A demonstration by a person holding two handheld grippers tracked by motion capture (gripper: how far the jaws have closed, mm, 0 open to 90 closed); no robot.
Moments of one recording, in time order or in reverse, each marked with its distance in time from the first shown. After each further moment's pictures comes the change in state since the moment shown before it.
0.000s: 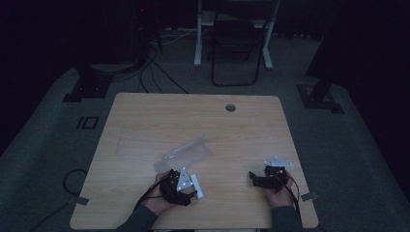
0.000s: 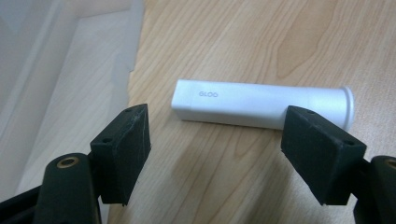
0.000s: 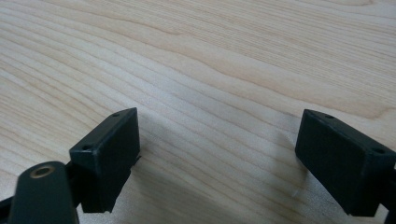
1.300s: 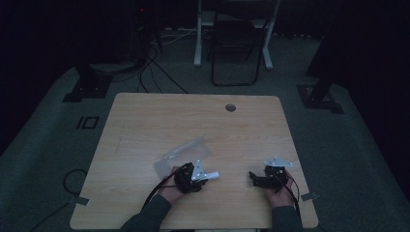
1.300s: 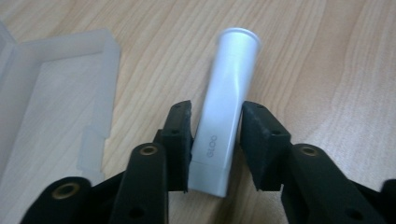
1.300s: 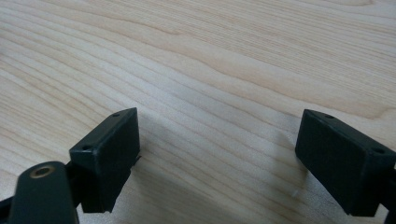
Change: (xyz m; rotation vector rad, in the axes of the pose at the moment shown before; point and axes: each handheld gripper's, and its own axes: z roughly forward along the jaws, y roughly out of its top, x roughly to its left) left arm 0.008 0.031 0.037 -0.008 -0.076 0.022; right arm 0.000 0.000 0.000 0.000 0.000 0.001
